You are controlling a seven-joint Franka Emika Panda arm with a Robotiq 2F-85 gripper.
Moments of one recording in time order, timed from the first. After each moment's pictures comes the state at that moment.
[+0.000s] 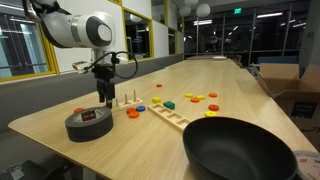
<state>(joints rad) 0.18 0.11 0.21 -2.46 0.08 2.49 0.73</state>
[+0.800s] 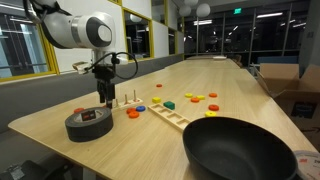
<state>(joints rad) 0.18 0.11 0.21 -2.46 0.08 2.50 0.73</state>
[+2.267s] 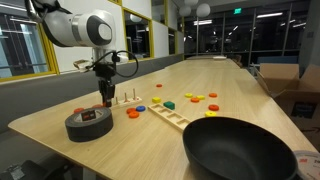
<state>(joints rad) 0.18 0.11 0.21 -2.45 0.08 2.51 0.73</state>
